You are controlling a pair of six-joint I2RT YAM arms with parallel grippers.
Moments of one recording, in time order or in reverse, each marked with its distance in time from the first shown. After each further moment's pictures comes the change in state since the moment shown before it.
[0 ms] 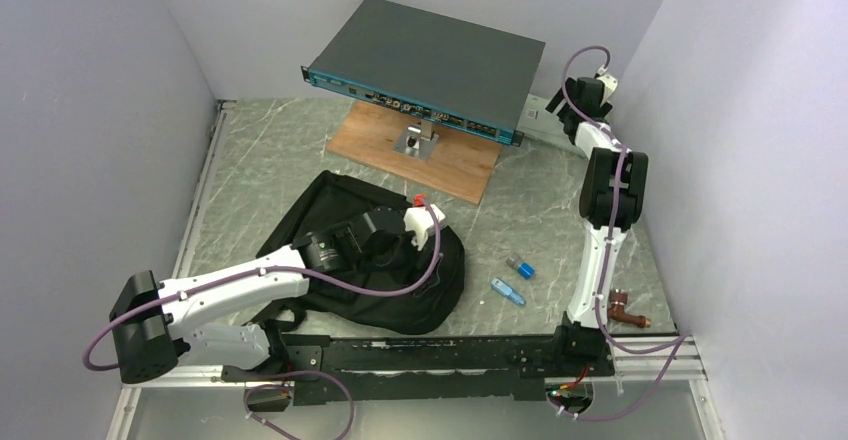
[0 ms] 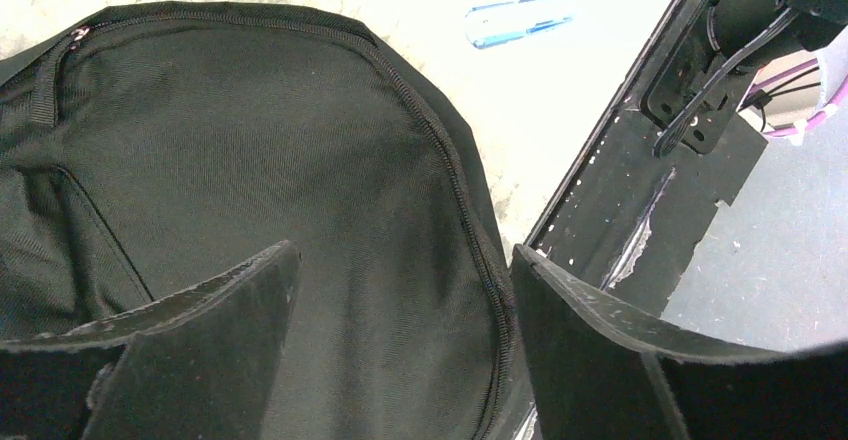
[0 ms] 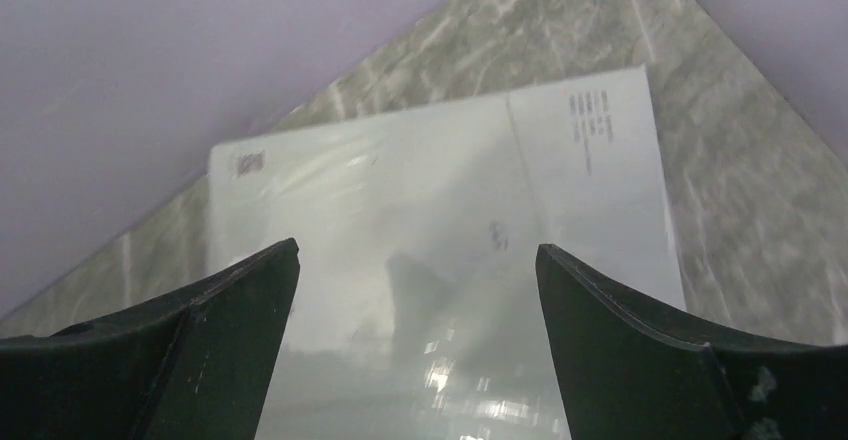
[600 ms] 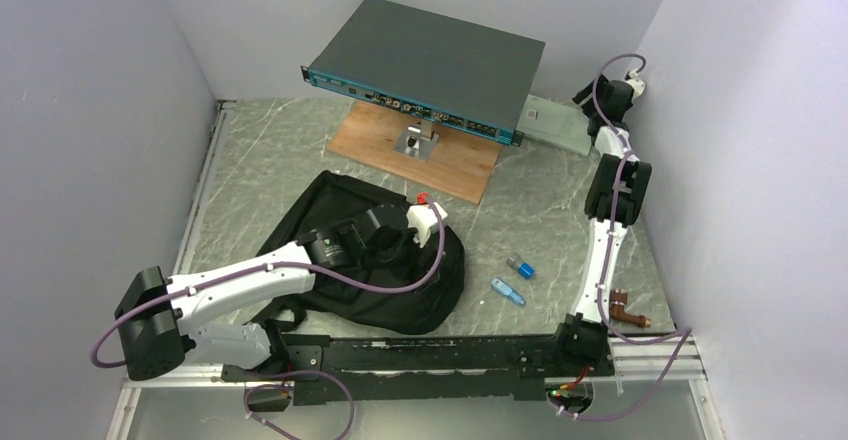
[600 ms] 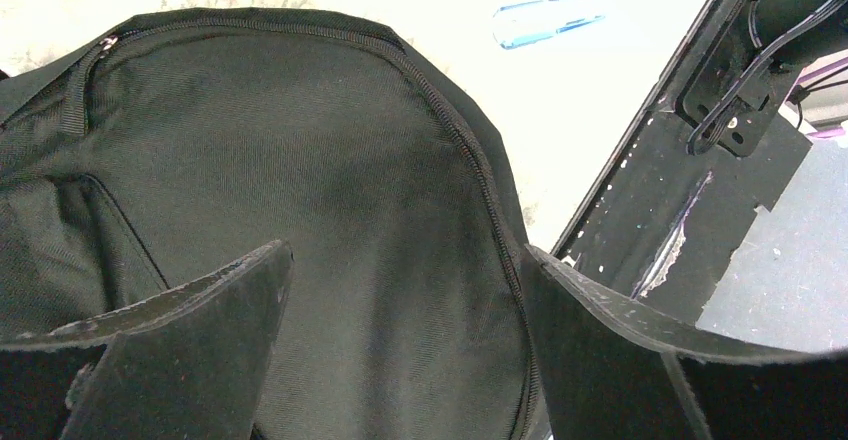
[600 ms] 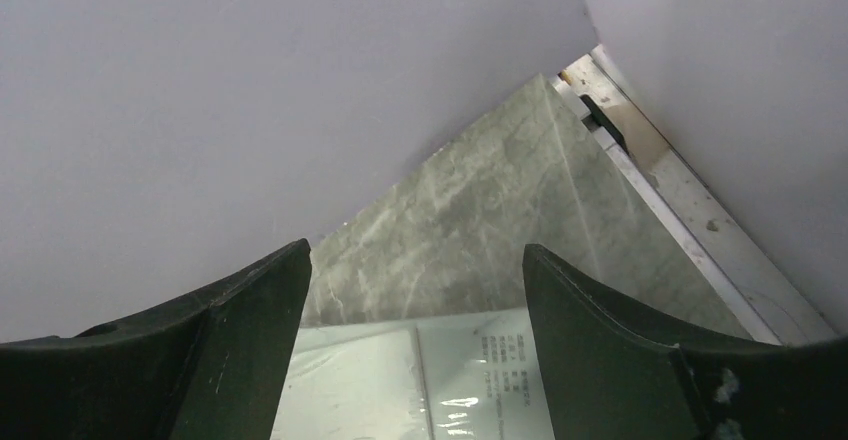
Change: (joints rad) left arm 0.022 0.037 0.006 0.010 -0.003 0.046; right arm -0.148 0.388 0.466 0.064 -0.193 0.095
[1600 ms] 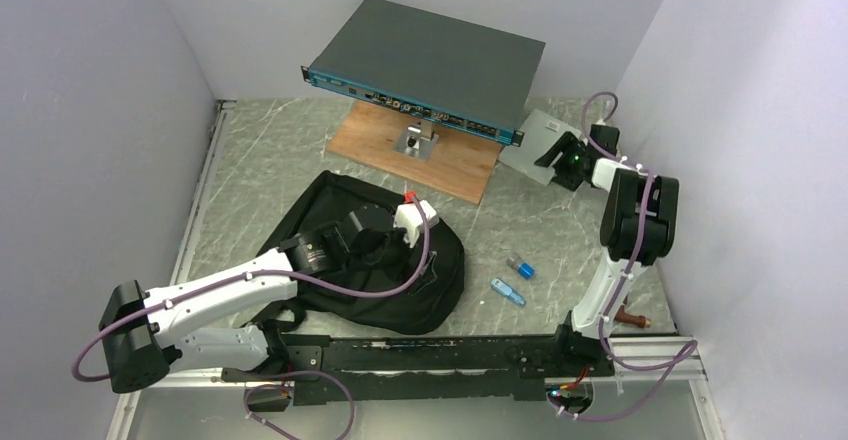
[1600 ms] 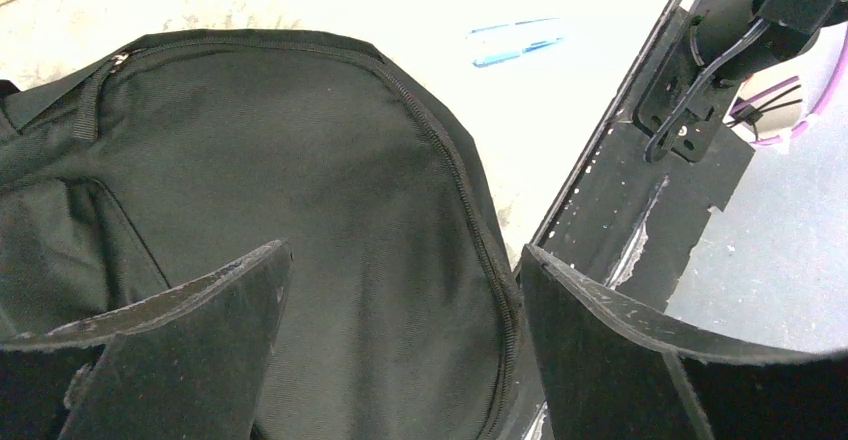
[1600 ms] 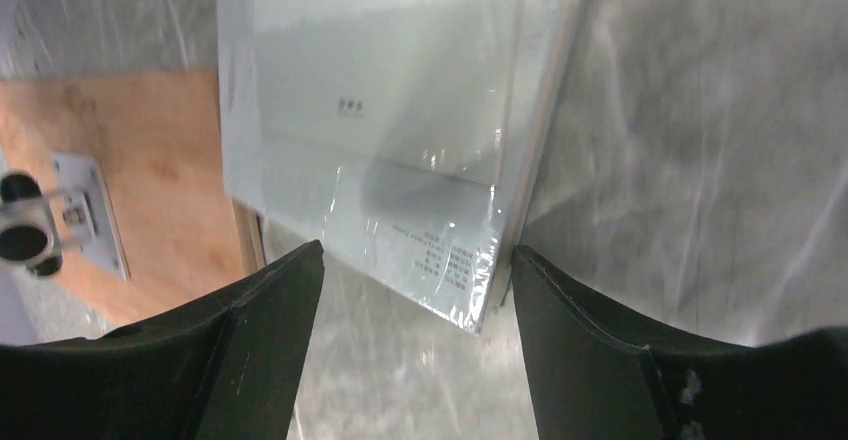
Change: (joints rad) left arm 0.007 -0.100 -0.027 0.003 0.022 -0.013; right arm 0.064 -0.702 -1.011 -0.157 -0.331 0.011
